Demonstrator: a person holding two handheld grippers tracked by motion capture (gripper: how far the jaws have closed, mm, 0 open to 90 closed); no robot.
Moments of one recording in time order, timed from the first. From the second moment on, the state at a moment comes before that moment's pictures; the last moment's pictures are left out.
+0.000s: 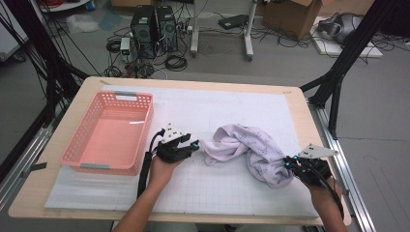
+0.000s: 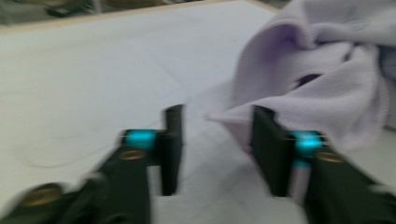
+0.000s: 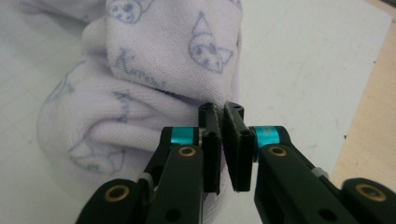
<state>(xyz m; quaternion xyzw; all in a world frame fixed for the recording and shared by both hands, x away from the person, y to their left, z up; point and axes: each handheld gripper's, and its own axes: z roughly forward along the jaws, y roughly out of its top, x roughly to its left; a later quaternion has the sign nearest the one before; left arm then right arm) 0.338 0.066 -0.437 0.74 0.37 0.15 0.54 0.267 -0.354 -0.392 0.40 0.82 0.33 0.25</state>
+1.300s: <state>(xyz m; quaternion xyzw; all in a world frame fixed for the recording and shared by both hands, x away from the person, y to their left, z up) 0.352 0.096 -0.401 0.75 0.38 0.19 0.50 0.354 -0.347 -0.373 0.45 0.78 0.34 0.27</state>
